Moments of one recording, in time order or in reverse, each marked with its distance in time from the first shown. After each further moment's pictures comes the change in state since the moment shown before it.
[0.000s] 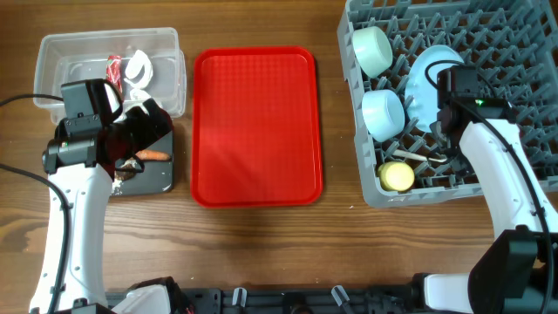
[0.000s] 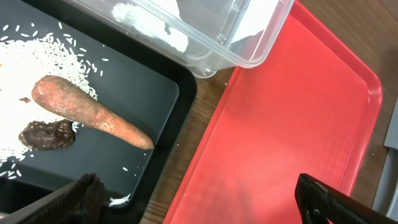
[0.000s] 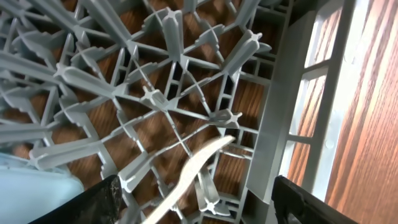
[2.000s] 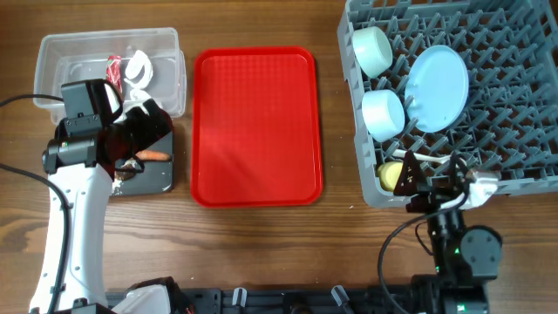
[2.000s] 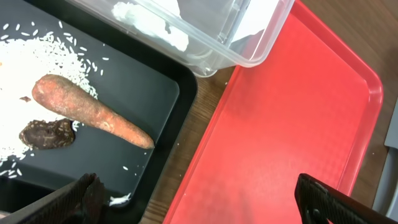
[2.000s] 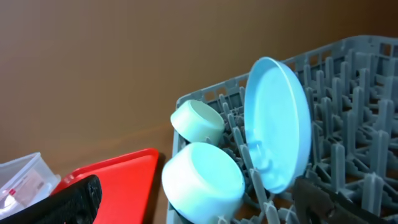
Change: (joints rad) left arm 0.000 0.000 0.000 -0.002 0.000 0.000; right arm 0.051 -1.462 -1.004 0.921 -0.508 -0.766
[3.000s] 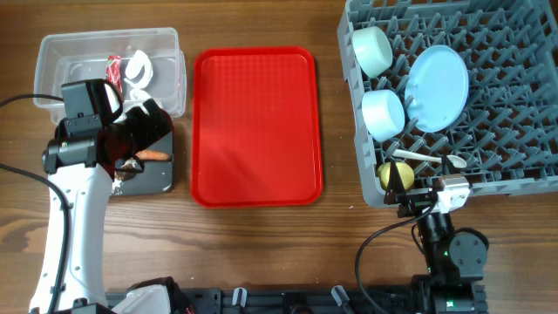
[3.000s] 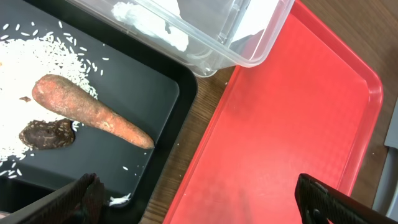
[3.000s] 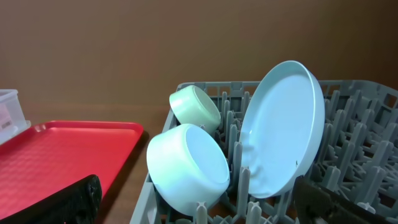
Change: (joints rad) left arm 0.000 0.000 0.000 0.000 0.000 0.000; right arm 0.007 -0.073 -0.140 0.091 -0.066 -0.315
